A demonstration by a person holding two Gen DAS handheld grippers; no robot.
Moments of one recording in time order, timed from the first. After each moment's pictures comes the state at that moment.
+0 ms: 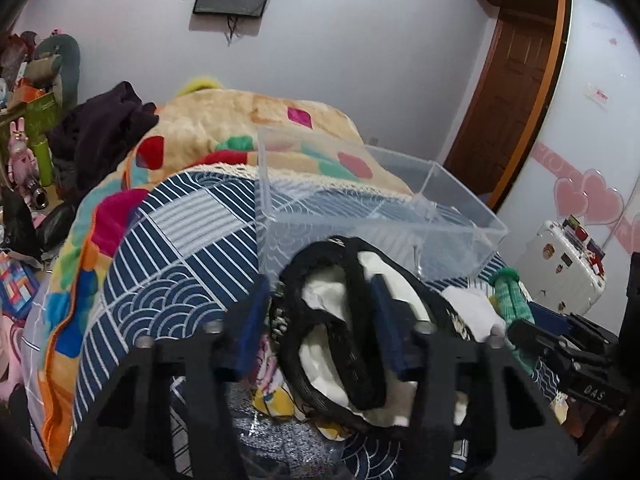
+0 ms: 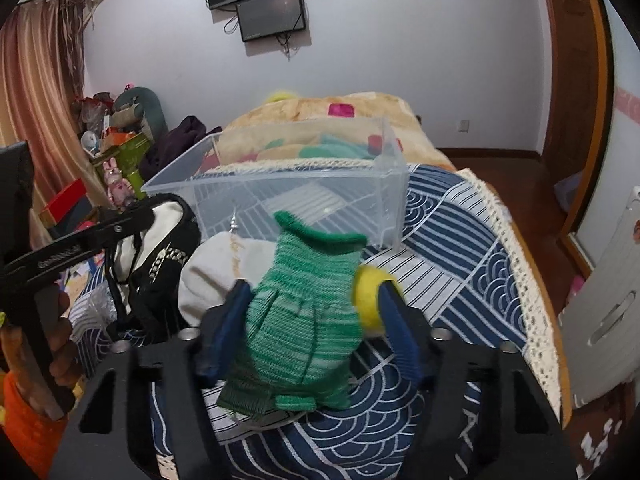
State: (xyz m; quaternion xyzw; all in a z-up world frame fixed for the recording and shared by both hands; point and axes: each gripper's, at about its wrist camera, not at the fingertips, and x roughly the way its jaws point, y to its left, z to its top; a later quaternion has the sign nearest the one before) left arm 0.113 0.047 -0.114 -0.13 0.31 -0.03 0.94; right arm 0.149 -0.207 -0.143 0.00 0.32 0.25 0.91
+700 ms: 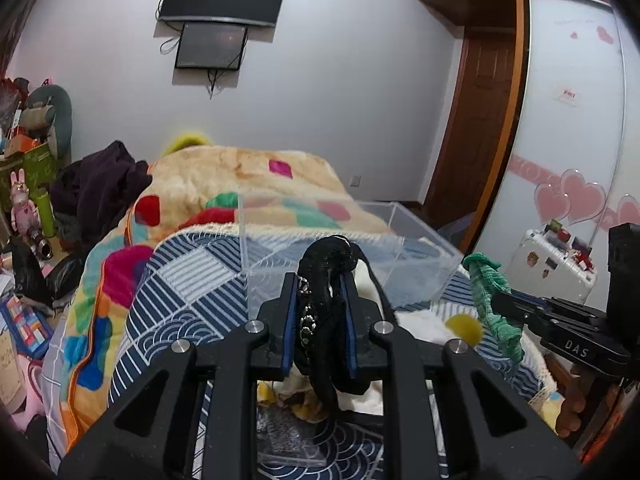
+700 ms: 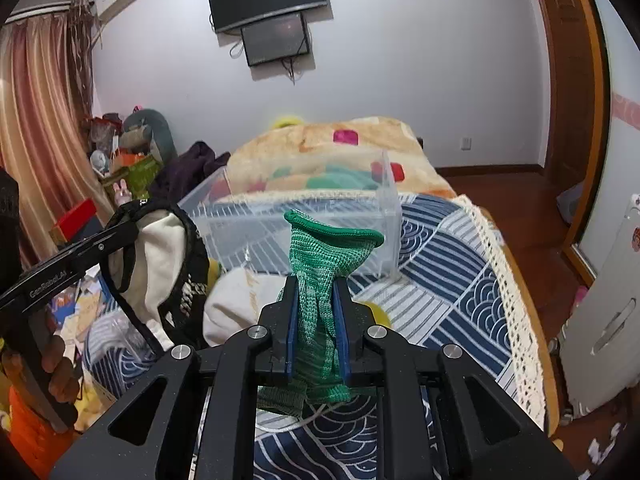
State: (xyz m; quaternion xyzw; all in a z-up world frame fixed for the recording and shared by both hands) left arm 0.070 0.033 -0.060 -0.09 0.23 -0.04 0.97; right arm 0.142 -0.220 -0.112 0.02 0.28 0.26 0.92
